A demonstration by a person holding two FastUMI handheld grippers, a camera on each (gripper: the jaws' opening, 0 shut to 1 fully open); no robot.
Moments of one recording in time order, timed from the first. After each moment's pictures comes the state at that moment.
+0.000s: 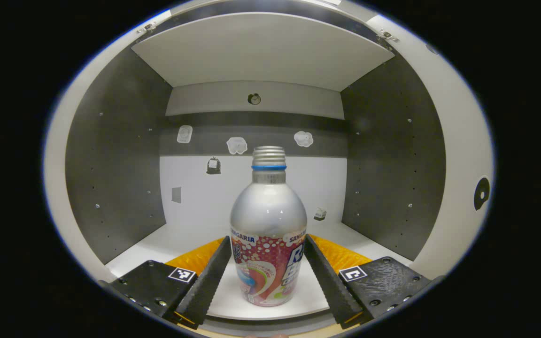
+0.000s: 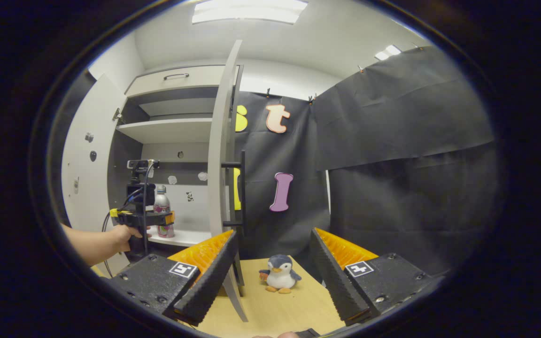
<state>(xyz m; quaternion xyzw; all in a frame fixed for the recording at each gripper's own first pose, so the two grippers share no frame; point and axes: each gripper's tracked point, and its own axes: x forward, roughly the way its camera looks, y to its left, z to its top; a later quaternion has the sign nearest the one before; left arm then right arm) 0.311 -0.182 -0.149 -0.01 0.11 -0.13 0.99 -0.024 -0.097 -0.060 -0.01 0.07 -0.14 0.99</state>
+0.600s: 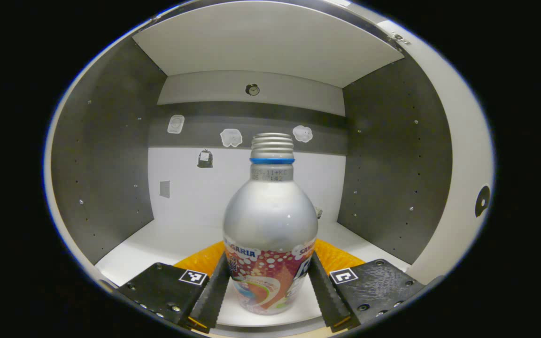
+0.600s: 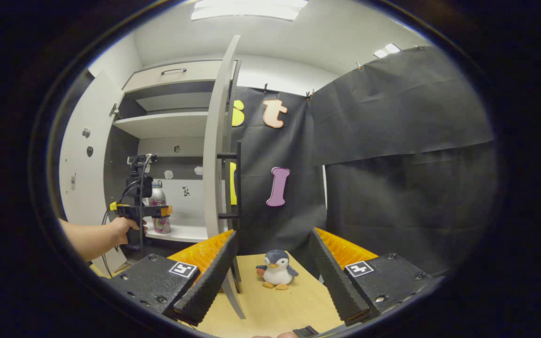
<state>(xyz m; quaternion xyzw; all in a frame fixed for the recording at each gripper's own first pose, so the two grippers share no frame) 0.318 -0.185 -0.147 -0.03 0.12 -0.15 0.98 -0.024 -0.097 -0.070 0.00 0.09 -0.14 0.99</state>
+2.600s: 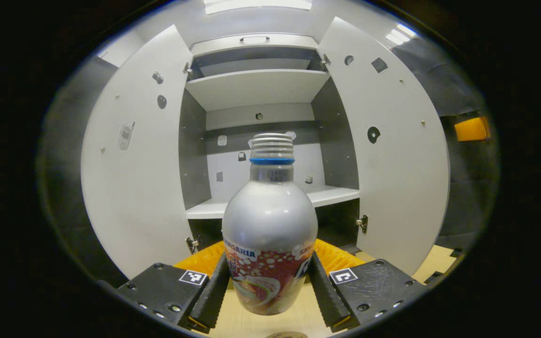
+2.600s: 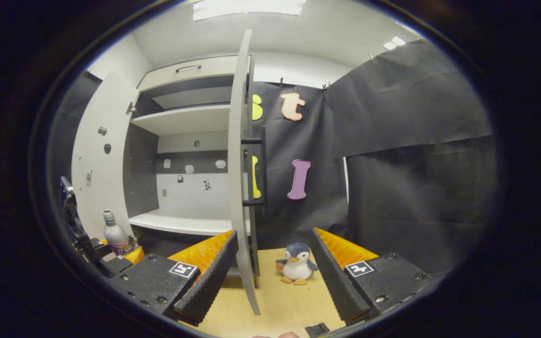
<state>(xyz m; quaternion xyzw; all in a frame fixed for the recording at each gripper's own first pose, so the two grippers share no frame) 0.033 -0.112 -0.193 0.05 0.06 -0.10 0.99 -0.022 -0.075 -0.093 0.01 0.11 -0.09 0.99</state>
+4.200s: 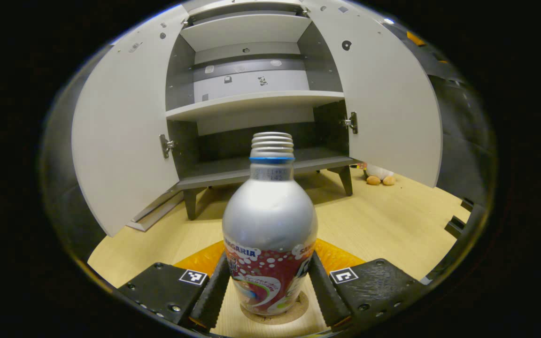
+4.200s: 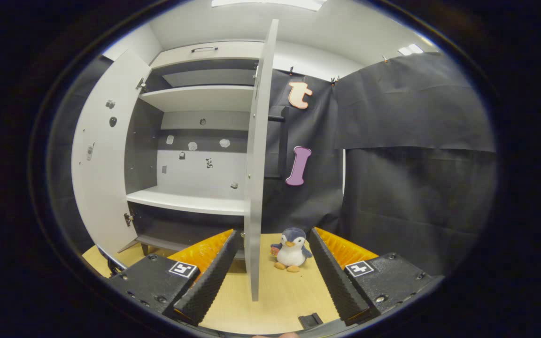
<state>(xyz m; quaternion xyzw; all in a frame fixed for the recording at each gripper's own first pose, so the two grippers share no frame) -0.029 -0.118 -0.401 0.07 0.23 -0.12 0.96 -0.044 -0.049 -0.115 -0.04 0.16 -0.10 0.98</state>
